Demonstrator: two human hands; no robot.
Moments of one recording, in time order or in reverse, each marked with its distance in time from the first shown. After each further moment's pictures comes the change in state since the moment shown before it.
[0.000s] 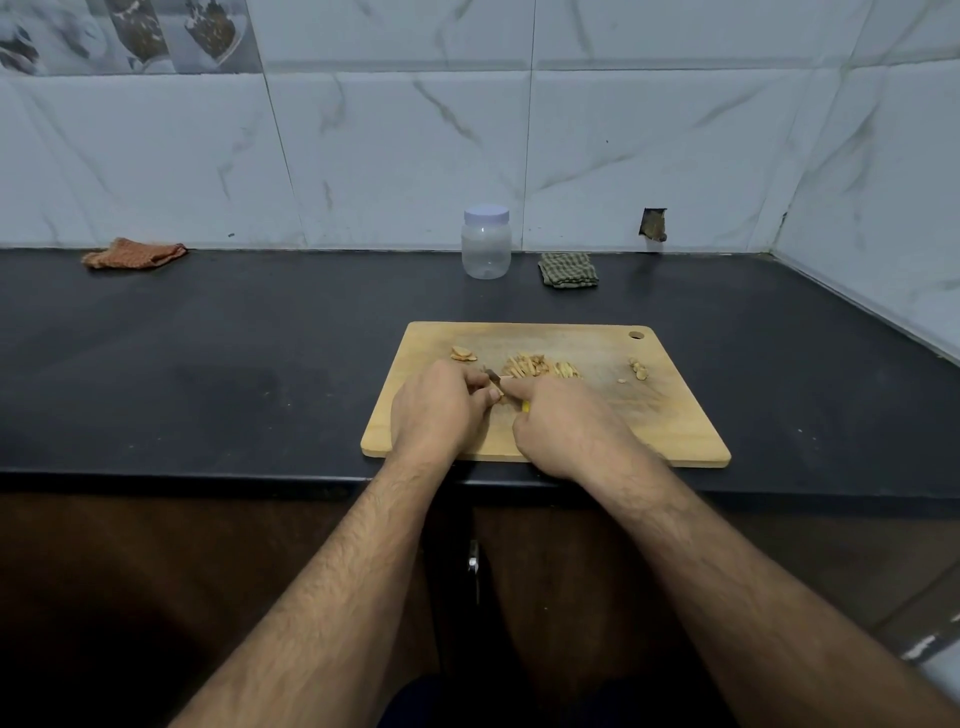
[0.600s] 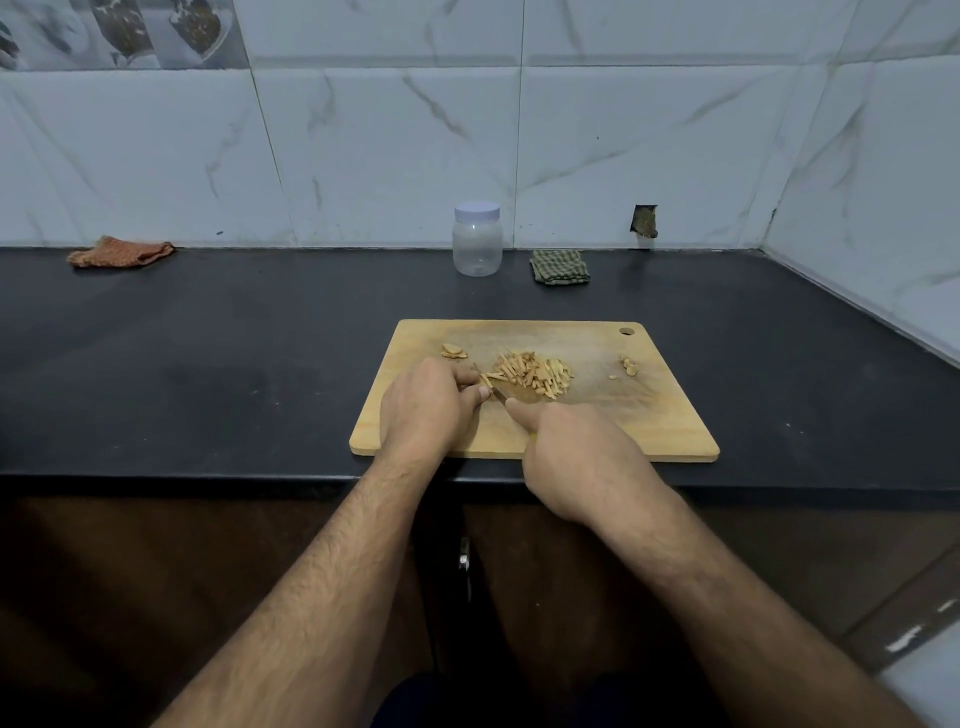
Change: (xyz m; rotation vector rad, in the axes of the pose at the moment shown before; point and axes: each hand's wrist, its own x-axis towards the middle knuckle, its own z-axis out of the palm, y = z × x) left_hand -0.001 0.003 0.000 -0.027 0.018 0.000; right_hand -0.029 0.010 0.001 -0.100 -0.050 0.000
